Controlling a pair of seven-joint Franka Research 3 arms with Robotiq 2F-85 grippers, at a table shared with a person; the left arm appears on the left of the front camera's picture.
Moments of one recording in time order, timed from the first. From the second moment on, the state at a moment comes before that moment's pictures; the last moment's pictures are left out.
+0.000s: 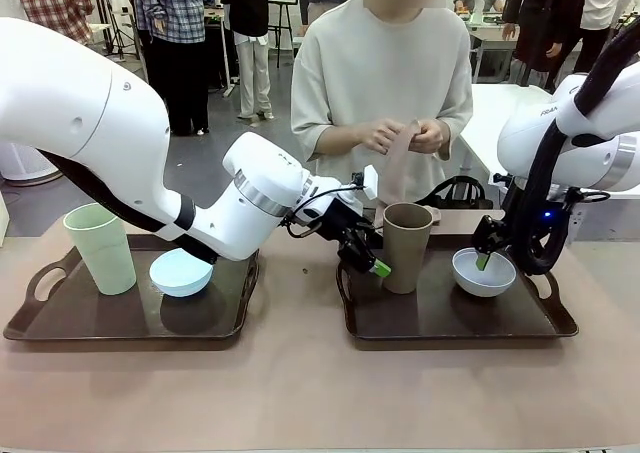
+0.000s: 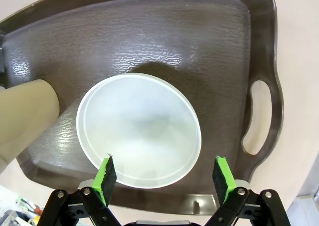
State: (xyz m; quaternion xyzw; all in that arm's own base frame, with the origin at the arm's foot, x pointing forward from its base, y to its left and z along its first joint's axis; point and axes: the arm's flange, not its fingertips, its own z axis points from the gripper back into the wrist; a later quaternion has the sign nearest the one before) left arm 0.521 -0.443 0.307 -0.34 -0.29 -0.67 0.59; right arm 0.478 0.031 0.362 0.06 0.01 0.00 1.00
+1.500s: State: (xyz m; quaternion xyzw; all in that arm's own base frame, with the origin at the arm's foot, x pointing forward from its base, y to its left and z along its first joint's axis) left arm 0.533 -0.501 0.288 -0.35 -0.34 -0.67 0.56; right arm 0.484 0.022 0.345 0.06 0.03 0.00 1.00
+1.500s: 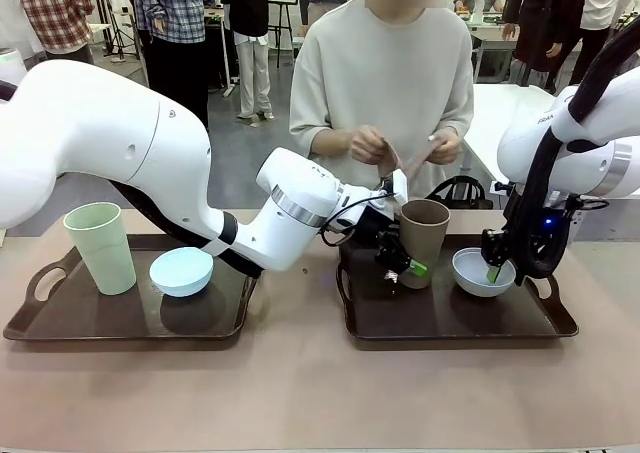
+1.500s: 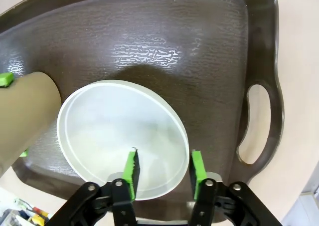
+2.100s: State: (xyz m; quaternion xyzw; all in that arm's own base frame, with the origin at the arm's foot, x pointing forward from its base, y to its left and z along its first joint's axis) left arm 0.531 -0.499 0.294 -0.35 -0.34 -0.67 0.56; right arm 0.486 0.021 0.349 0.06 0.02 0.00 1.00
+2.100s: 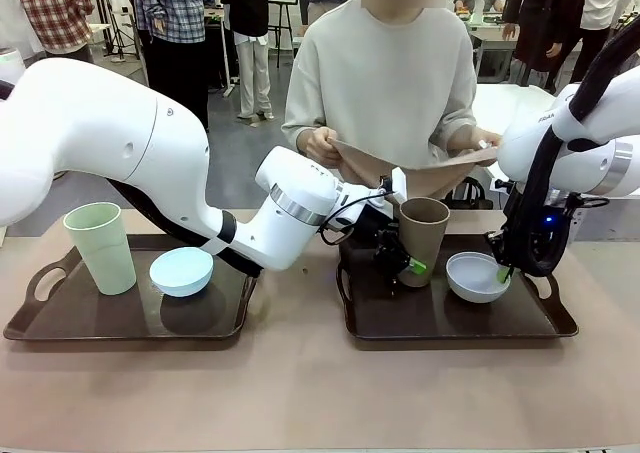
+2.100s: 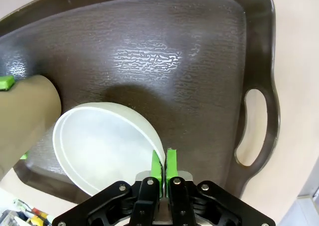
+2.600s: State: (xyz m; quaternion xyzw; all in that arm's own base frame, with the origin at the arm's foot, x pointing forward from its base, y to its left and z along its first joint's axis) left arm 0.492 -0.469 0.368 -0.32 -0.36 -0.66 0.58; right arm 0.473 0.014 0.416 0.07 -0.02 0.00 1.00
